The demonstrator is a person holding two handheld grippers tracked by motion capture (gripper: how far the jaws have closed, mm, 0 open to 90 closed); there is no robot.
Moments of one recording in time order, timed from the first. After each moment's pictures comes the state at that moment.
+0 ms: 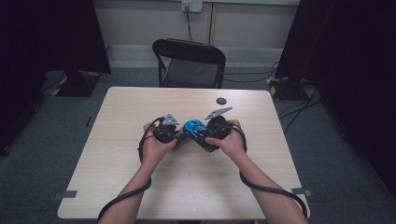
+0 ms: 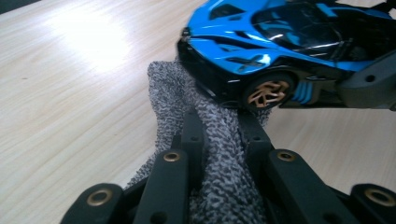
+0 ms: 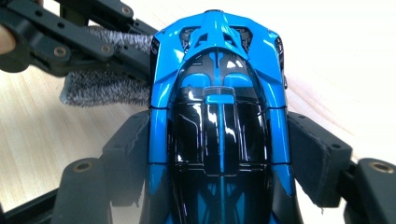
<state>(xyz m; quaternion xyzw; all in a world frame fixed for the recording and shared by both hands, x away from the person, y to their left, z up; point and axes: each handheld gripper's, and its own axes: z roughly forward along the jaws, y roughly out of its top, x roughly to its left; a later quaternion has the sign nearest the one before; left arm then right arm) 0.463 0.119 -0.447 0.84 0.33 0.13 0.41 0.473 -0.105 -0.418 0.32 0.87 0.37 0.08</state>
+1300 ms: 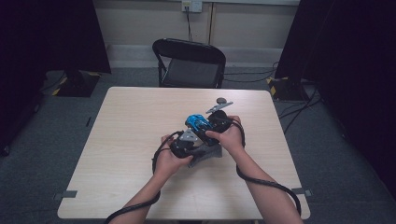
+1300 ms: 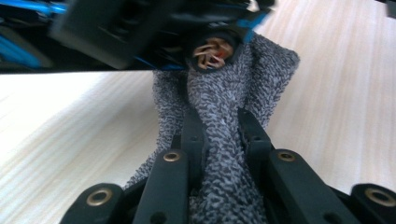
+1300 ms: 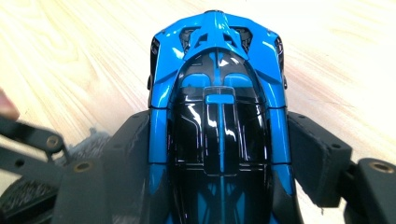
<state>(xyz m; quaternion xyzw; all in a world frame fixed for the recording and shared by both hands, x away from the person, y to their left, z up) 0.426 0.065 -0.465 0.87 0.25 0.06 0.42 0.495 -0.107 -0.421 0.36 0.86 0.36 0.09</state>
